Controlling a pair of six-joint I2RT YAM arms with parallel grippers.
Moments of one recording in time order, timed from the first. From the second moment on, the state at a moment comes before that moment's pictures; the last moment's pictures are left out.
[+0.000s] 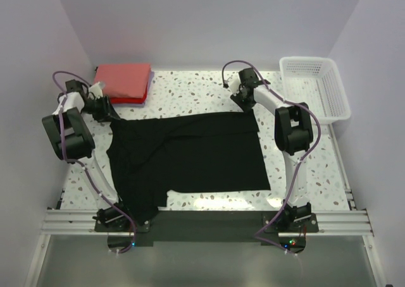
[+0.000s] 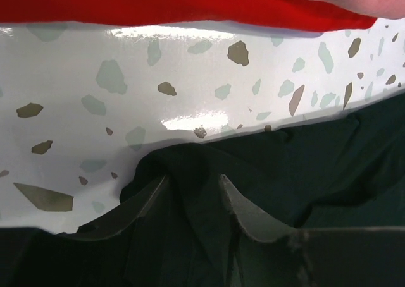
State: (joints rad) left arm 0.43 2.13 1.62 -0.74 0.59 0.16; right arm 0.27 2.27 1.82 -0.62 0.04 -0.54
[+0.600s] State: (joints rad) left arm 0.45 2.18 1.65 -0.68 0.57 0.10; right arm 0.30 2.30 1.82 -0.60 0.17 -0.61
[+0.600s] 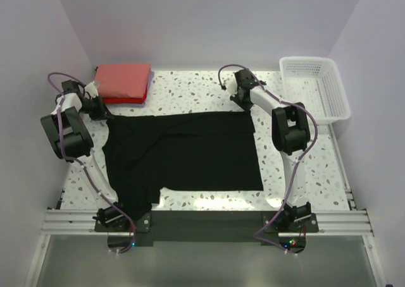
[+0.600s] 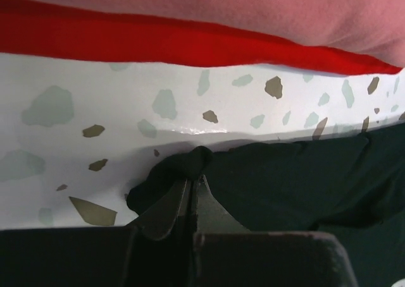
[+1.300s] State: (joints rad) left arm 0.46 2.17 1.62 -0.59 0.64 0.07; right arm 0.30 2.32 1.92 -0.73 0.06 -0.51
